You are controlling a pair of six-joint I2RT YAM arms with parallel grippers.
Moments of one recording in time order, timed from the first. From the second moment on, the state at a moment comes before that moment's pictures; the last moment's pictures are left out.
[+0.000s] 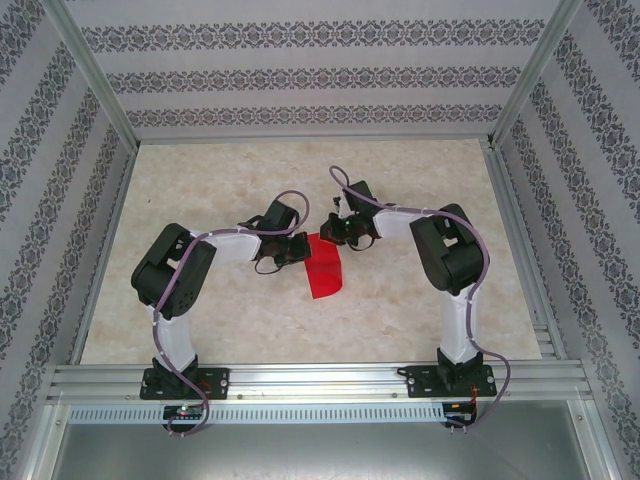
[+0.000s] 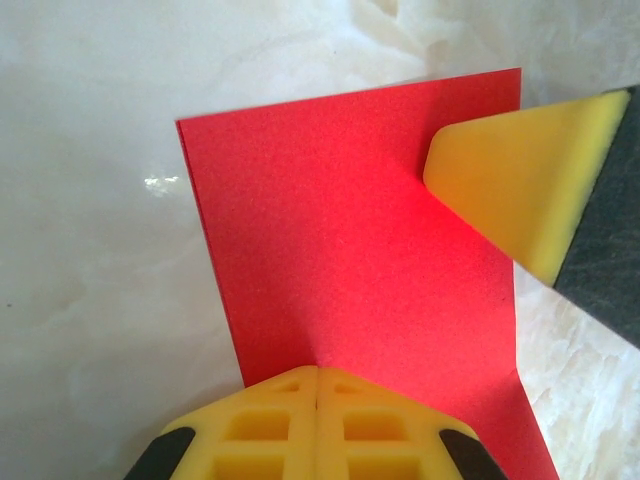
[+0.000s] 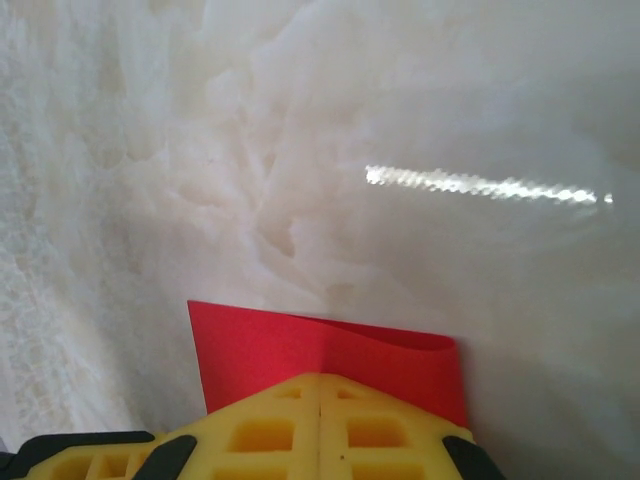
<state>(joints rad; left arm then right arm) -0.55 1.90 1.03 -0.15 0.33 -0.77 0.45 2.07 1.22 -0.14 -0.51 0.63</state>
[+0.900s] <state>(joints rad) -0.55 1.89 0.98 -0.09 0.33 -0.77 0.50 1.77 0.98 -0.16 -0.50 0.64</state>
